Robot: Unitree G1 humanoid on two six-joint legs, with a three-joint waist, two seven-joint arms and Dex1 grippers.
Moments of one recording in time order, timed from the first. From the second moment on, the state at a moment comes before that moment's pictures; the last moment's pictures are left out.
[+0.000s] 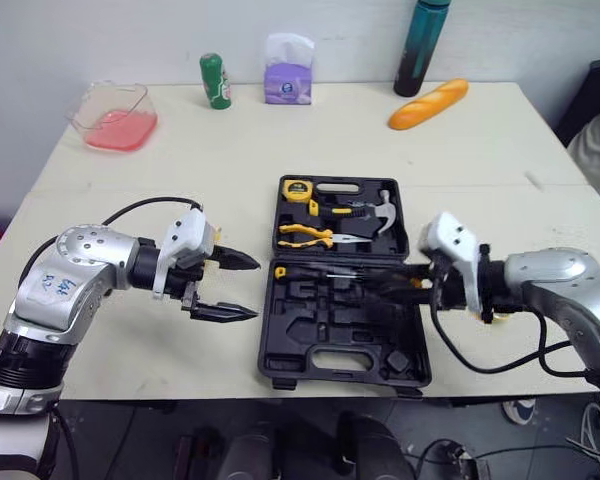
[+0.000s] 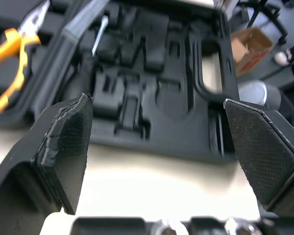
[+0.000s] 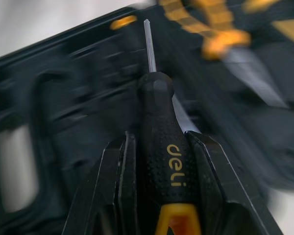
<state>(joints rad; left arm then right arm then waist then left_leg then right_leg) -0.53 0.88 -0.08 -0.15 -0.50 0.53 -1.26 -0.48 -0.94 0.11 -0.42 0.59 0.92 0.96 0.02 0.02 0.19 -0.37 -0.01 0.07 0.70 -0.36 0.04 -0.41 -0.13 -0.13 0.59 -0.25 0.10</state>
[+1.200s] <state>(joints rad) -0.59 0.74 -0.12 -0.16 -0.46 0.50 -1.23 -0.56 -0.71 0.19 -0.14 0.36 0.59 1.05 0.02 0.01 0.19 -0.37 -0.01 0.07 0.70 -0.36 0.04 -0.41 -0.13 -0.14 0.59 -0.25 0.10</state>
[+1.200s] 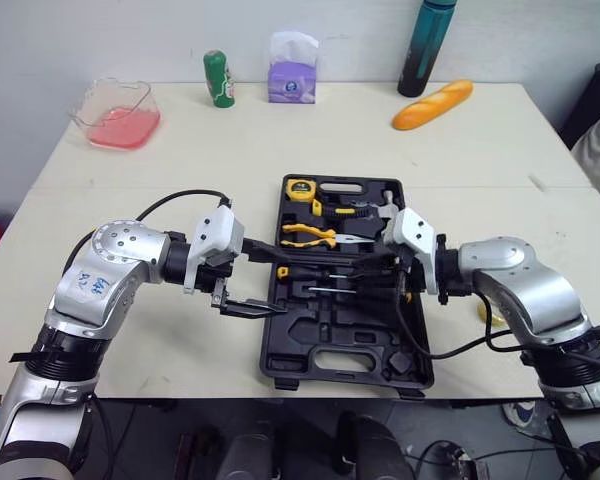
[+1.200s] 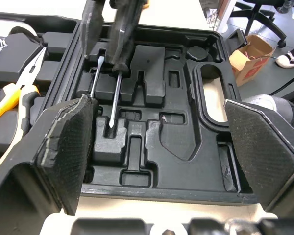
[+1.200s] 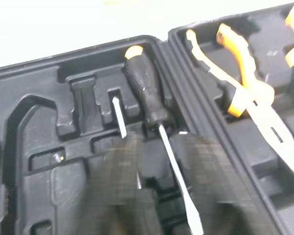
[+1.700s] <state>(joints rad) -0.61 0.73 -0.14 -0.15 -0.46 0.50 -1.24 -0.48 -0.70 0.25 -0.11 0.27 0.53 1.04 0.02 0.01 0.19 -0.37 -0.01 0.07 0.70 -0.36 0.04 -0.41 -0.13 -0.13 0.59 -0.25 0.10</state>
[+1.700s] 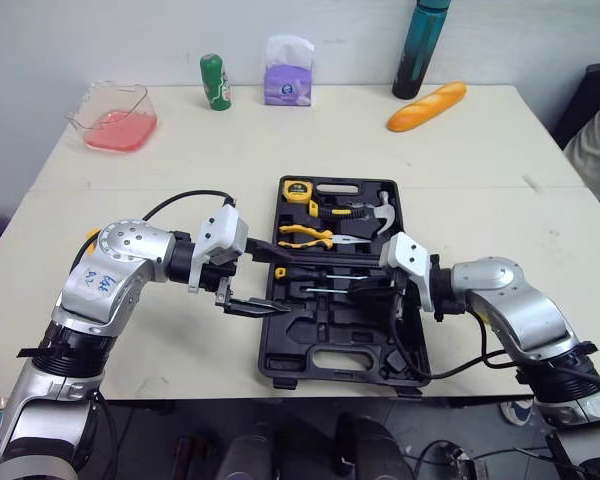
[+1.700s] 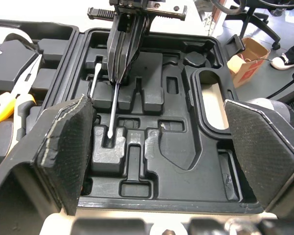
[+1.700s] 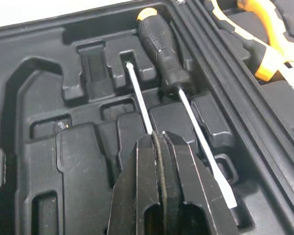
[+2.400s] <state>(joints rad) -0.10 0.66 0.46 -0.28 -0.63 0.76 -0.78 -0.09 -0.77 -0.42 -0.40 0.56 0.74 0.85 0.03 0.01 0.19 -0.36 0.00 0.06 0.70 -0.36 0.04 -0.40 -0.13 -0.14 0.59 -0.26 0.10</state>
